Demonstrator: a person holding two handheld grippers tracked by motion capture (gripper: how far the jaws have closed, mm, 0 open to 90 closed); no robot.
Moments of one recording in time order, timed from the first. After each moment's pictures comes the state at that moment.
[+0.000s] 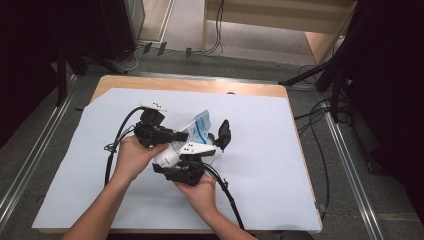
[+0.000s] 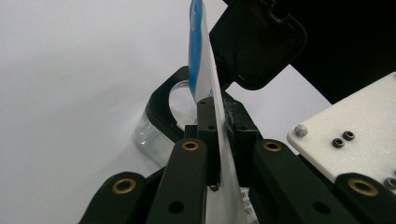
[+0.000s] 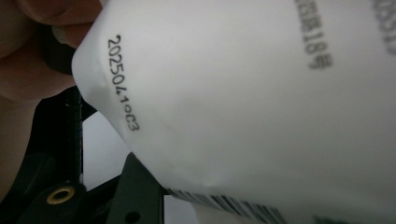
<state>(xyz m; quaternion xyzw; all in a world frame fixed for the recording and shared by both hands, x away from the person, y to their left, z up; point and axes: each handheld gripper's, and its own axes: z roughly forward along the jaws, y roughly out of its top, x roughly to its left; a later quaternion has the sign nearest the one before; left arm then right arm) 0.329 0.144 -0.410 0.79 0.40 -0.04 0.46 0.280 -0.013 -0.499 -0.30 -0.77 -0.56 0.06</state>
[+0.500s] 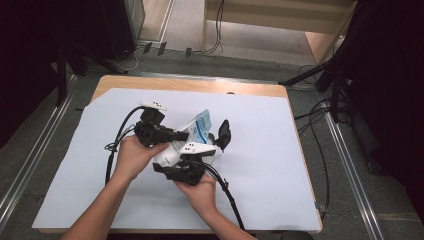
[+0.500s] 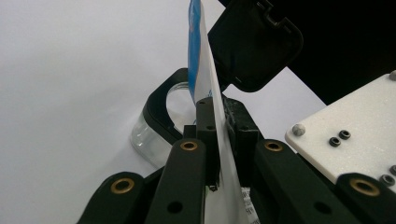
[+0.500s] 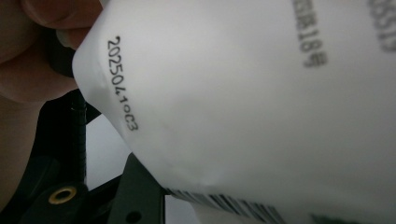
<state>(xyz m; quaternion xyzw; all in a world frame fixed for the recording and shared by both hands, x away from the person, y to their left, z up) 0.331 0.144 -0.409 0.79 0.40 -0.05 0.46 0.281 -0.014 -0.499 -0.30 -0.76 -0.57 0.06</state>
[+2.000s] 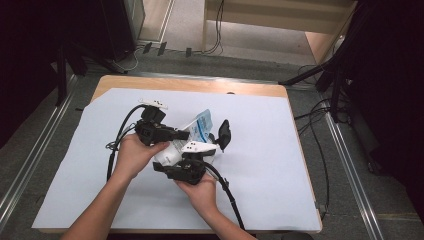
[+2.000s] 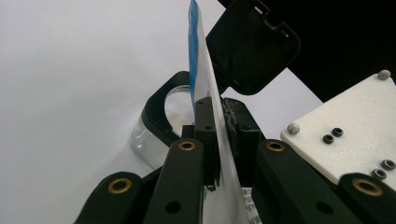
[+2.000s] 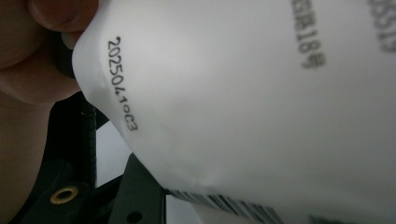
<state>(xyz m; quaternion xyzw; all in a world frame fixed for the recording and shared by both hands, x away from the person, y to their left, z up) 0.331 0.142 -0.404 0.79 0.40 -0.05 0.46 0.283 -0.017 -0.498 -0.30 -0.75 -0.58 0.08</state>
